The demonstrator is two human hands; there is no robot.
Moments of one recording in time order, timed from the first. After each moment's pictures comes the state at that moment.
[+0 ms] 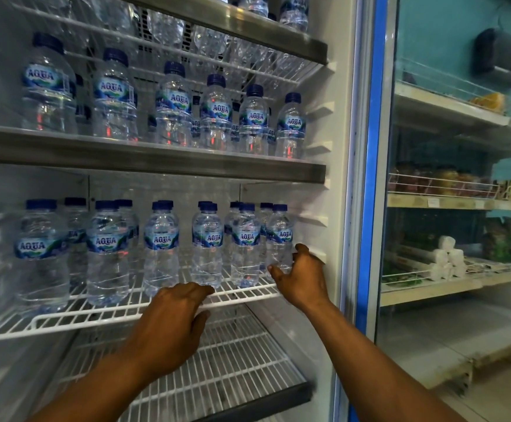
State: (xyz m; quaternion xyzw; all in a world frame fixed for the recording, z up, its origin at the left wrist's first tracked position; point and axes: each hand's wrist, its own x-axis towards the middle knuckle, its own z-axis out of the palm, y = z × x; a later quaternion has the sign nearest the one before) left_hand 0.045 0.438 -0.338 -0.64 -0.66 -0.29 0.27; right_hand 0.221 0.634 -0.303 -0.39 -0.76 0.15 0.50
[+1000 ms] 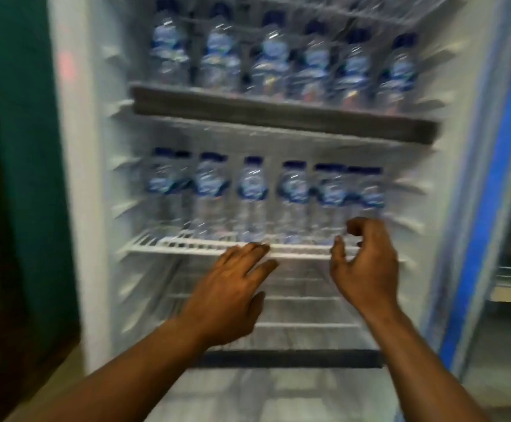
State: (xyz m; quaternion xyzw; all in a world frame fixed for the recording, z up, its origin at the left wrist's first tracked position) left_hand 0.046 0.378 -0.372 -0.64 -0.66 -0.20 0.35; right_hand 0.211 0.555 -0.330 -0.22 -0.73 0.01 0.64
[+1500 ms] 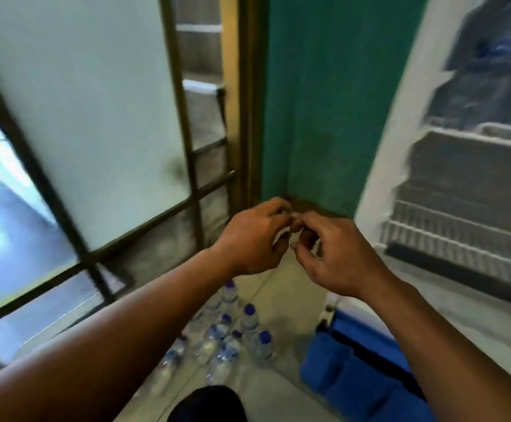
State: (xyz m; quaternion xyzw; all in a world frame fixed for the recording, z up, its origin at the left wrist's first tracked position) left_hand -0.052 0.046 -0.474 -0.43 -0.86 -0.18 0.21; right_hand 0.026 0.221 -0.454 0.17 -0.94 0.22 0.20
